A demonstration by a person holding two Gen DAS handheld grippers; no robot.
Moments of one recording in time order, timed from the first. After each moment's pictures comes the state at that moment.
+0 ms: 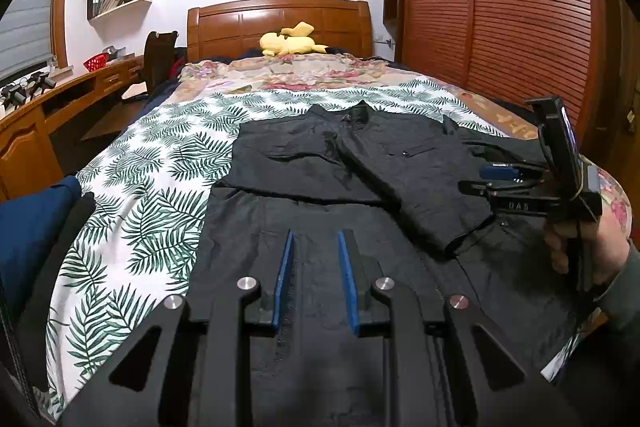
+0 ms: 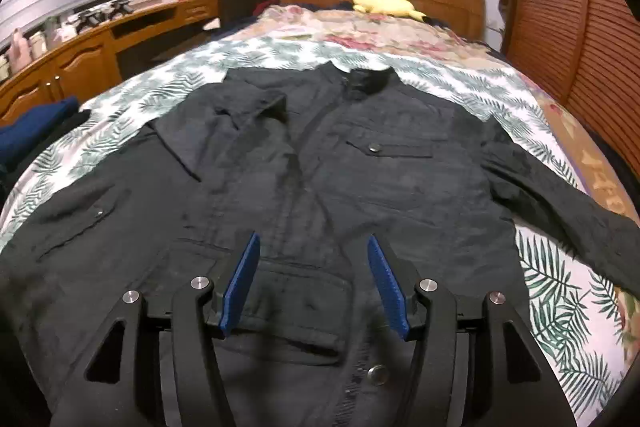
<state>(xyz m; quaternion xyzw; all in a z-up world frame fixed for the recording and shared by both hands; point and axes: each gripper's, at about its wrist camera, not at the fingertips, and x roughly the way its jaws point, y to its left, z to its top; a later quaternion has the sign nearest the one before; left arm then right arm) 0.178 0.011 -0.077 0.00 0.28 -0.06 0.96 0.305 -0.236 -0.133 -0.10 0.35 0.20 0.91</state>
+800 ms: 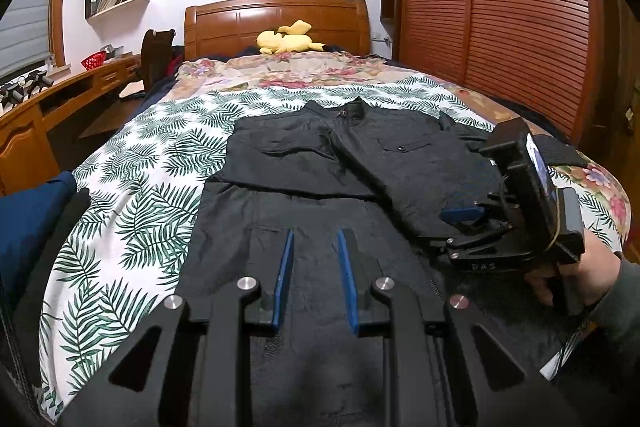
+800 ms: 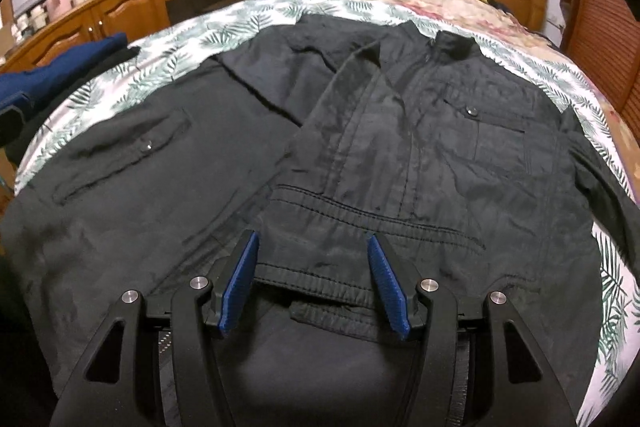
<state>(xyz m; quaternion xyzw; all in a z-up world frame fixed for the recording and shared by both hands) 0.179 0.004 -0.084 0.00 0.28 -0.06 0.96 0.294 -0.177 -0.173 -0.15 0.41 0.28 0.86</state>
